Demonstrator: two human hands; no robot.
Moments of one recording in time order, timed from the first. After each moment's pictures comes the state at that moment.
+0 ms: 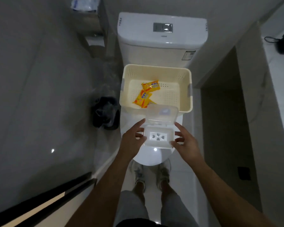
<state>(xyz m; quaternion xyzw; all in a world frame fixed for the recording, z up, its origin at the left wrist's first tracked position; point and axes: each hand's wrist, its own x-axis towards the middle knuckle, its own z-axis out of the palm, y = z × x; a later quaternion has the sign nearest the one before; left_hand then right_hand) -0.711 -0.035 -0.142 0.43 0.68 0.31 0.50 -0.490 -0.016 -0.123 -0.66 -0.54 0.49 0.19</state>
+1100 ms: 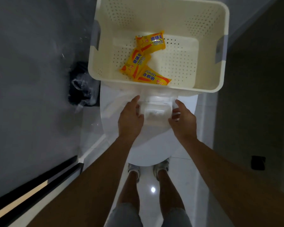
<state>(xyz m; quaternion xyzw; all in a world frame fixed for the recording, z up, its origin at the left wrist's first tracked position) -0.674 0.038 -0.343 0.45 0.79 0.20 0.37 -0.499 0.062 -0.329 -0.71 -0.55 0.41 0.14</state>
